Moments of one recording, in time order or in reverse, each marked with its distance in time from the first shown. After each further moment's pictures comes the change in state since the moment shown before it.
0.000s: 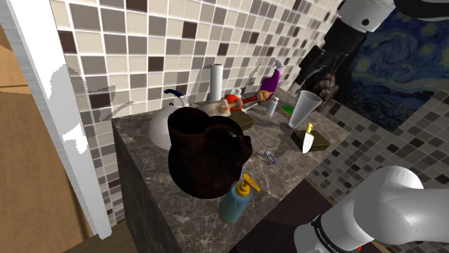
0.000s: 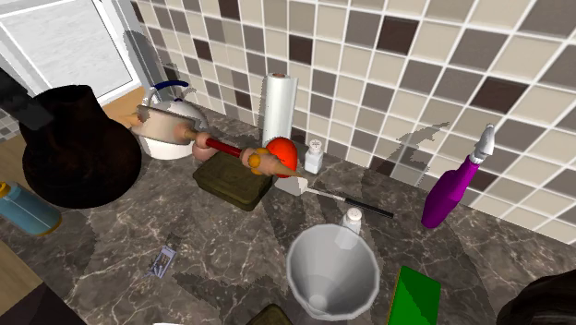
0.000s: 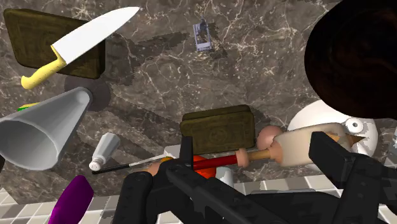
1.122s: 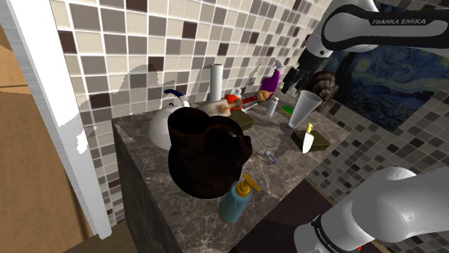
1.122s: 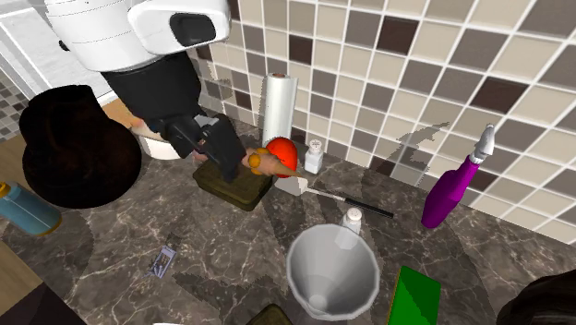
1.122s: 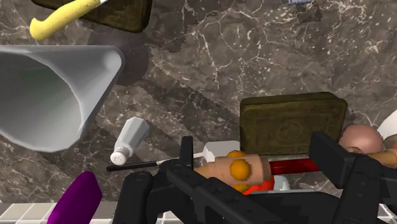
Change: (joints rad) arm -0.051 0.355 -0.238 0.005 -0.114 0.324 -0.294
